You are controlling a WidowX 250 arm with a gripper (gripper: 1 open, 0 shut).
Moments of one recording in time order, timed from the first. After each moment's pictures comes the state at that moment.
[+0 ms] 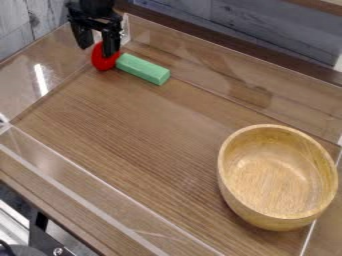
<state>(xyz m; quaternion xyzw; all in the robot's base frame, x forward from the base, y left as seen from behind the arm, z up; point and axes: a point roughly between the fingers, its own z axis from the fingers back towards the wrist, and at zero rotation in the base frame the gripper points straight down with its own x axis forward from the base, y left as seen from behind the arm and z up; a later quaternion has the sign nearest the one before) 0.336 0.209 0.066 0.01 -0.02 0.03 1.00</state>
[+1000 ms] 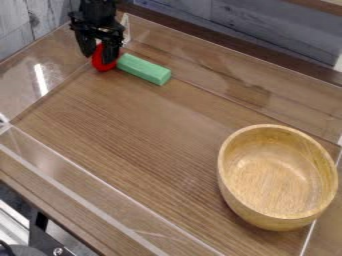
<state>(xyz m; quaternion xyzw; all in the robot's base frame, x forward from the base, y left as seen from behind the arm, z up) 0.343 0.208 0.048 0.02 -0.01 0.04 1.00</state>
